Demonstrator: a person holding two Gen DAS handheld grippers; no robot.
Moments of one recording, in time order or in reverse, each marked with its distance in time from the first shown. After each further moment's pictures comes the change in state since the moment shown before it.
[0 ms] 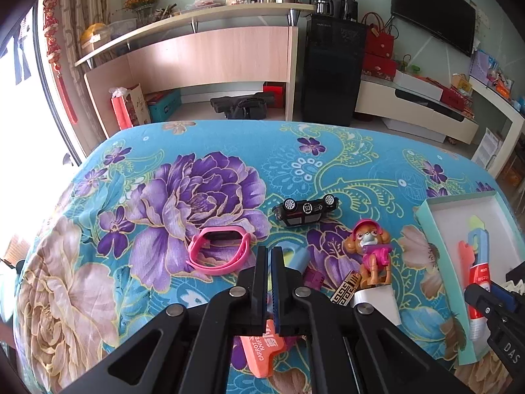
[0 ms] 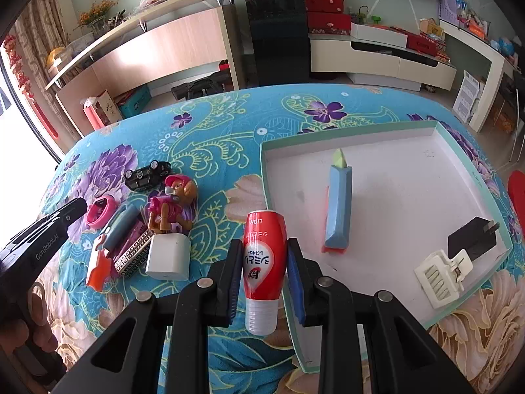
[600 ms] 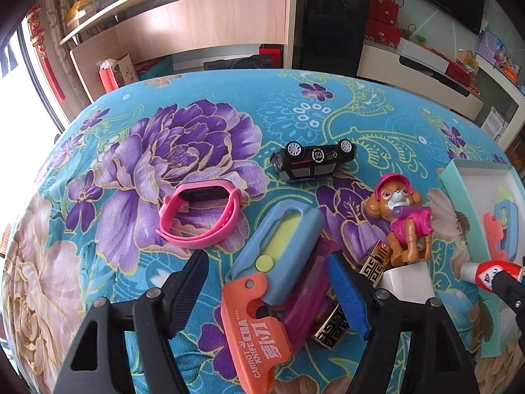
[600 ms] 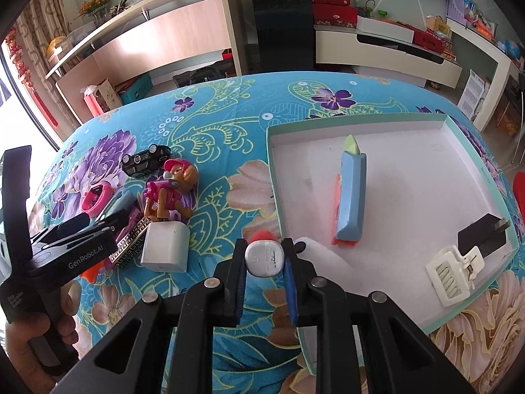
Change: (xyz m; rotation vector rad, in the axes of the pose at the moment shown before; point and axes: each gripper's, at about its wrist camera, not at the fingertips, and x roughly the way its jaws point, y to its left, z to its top) left arm 0.055 -0.002 -0.017 0.010 0.156 -0.013; right arm 0.008 0.004 -0.003 -0.020 0.028 0.005
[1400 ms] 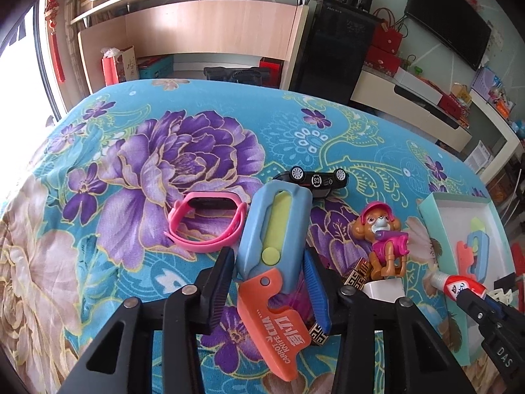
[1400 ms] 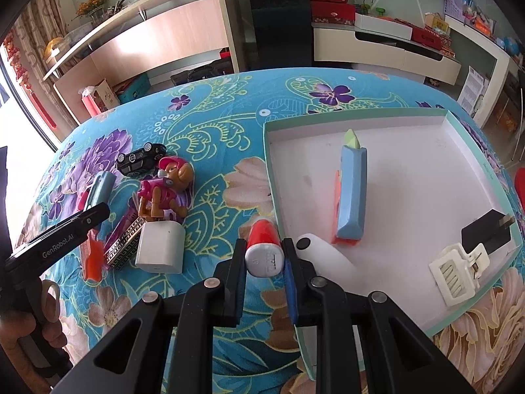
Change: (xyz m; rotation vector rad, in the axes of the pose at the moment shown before) left arm -0.028 0.022 0.000 -0.108 -0.075 -0.107; right arm 0.004 -0.003 -0.001 0.014 -0.008 -0.002
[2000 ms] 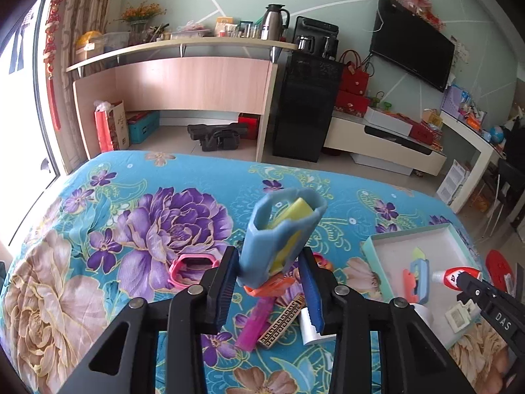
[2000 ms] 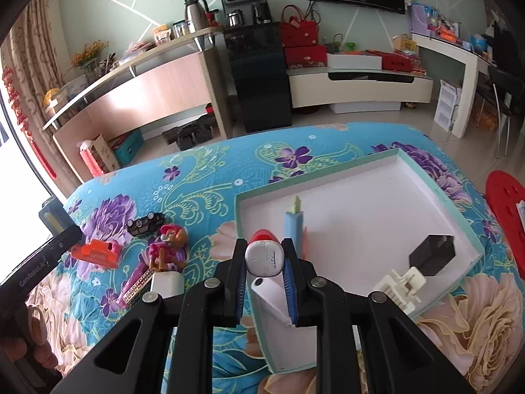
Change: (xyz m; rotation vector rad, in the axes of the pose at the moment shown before) left arm -0.087 -0.037 0.015 0.087 -0.225 -0.070; right arm -0.075 -0.042 0.011 0.113 -0.229 -0.046
